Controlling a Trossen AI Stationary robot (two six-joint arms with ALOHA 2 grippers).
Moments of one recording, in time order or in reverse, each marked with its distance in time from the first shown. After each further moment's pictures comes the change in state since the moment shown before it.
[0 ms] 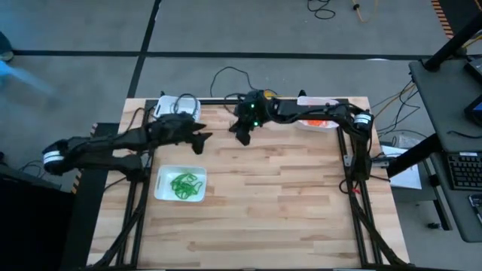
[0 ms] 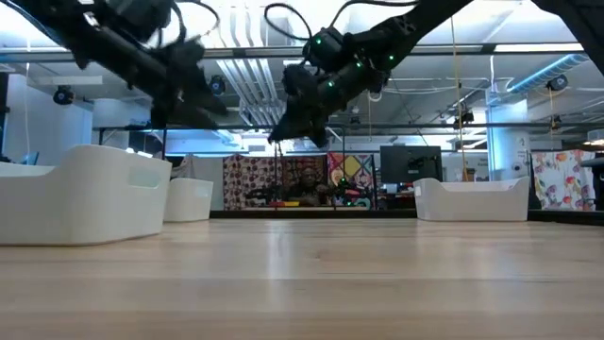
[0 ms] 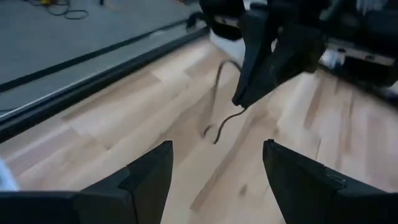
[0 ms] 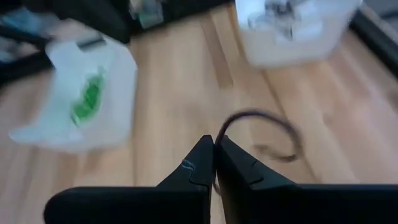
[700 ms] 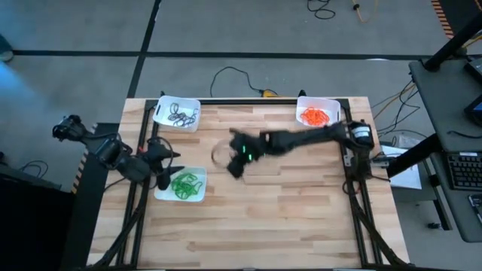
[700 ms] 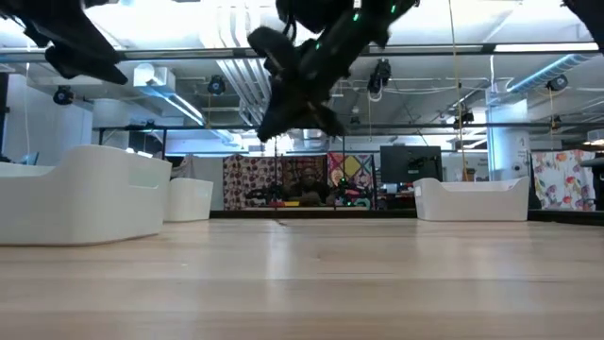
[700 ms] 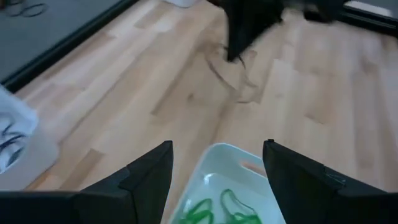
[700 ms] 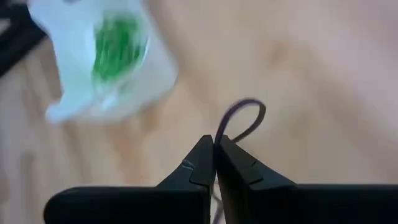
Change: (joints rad) left arm -0.884 -0.330 0.151 -0.807 -0.561 -0.369; right arm 0.344 -0.005 0.049 -0.273 0.361 0.508
